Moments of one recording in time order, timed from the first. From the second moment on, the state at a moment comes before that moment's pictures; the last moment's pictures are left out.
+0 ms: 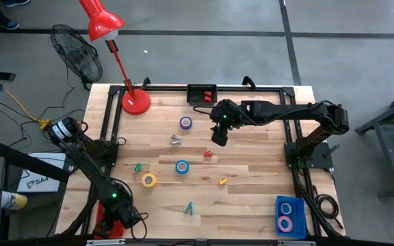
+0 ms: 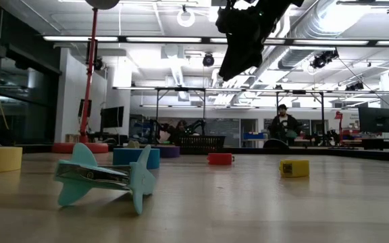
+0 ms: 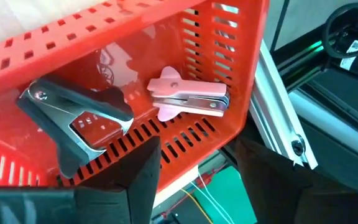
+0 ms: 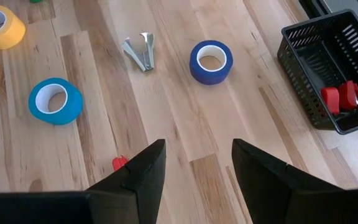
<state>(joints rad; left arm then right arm) -0.93 1.61 0.94 -0.68 0.73 -0.77 -0.15 1.56 1.28 -0.60 0.10 0.15</state>
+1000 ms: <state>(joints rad) -0.62 1.30 0.94 -0.99 0.16 -0.71 -0.15 1.56 1.16 -0.32 0.00 0.01</state>
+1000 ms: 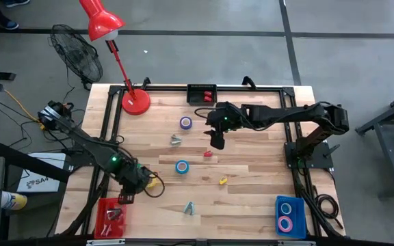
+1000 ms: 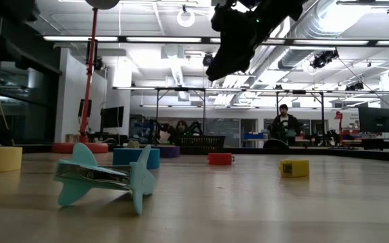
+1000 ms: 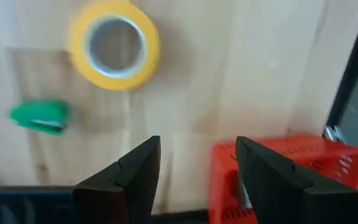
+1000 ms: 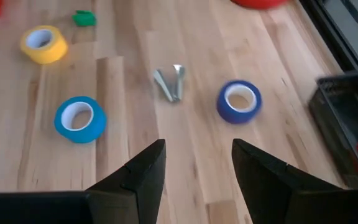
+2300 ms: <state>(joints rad) -0.62 1.02 0.94 -1.18 -0.33 -0.79 -0.08 1.81 1.13 -0.37 -0.16 -0.32</state>
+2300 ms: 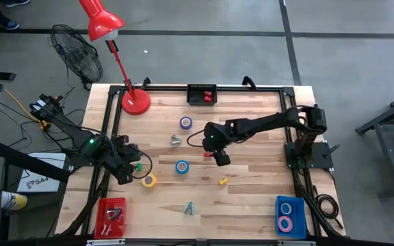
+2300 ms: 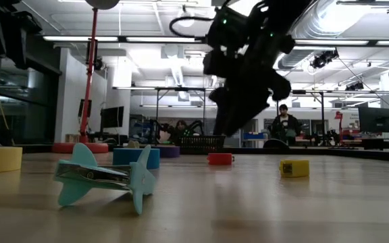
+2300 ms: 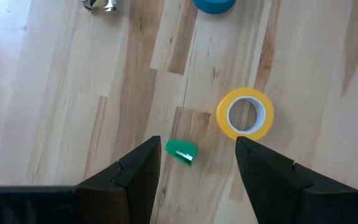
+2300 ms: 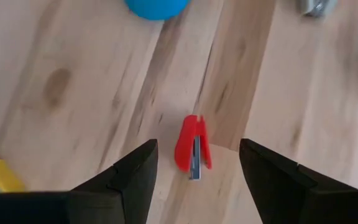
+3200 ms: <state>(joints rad) -0.62 1.02 0.94 -1.18 -0.33 -0.79 -0.07 1.93 1.13 -0.38 -0.12 -0.32</state>
